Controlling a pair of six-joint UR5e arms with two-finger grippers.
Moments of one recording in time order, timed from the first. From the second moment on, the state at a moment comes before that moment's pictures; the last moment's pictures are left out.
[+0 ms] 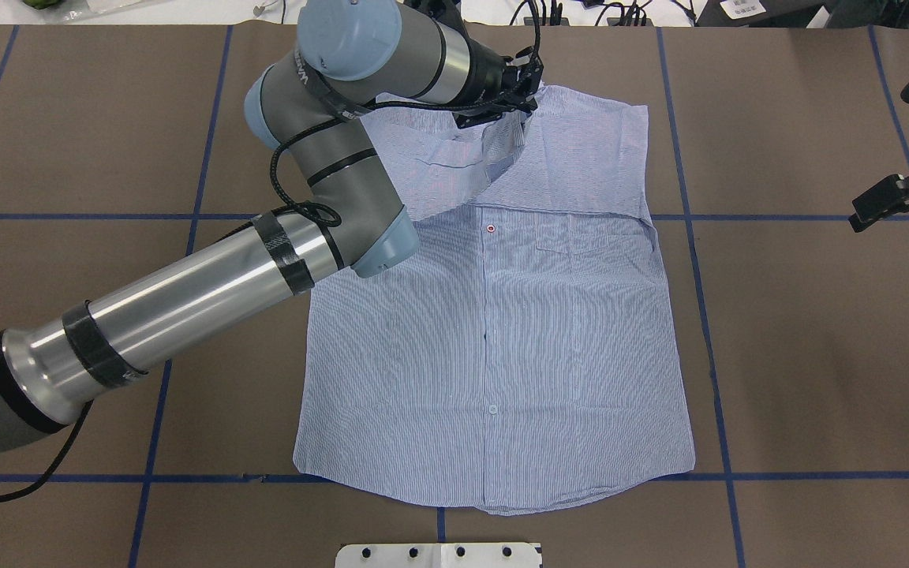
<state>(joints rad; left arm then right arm) -0.70 -2.64 -1.08 -2.50 -1.90 -1.67 1.17 -1.49 1.93 -1.67 2.23 0.33</state>
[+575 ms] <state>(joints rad) -0.68 -2.66 -1.06 -2.54 -1.89 -1.67 1.17 -1.49 1.90 -1.67 2.23 0.32</state>
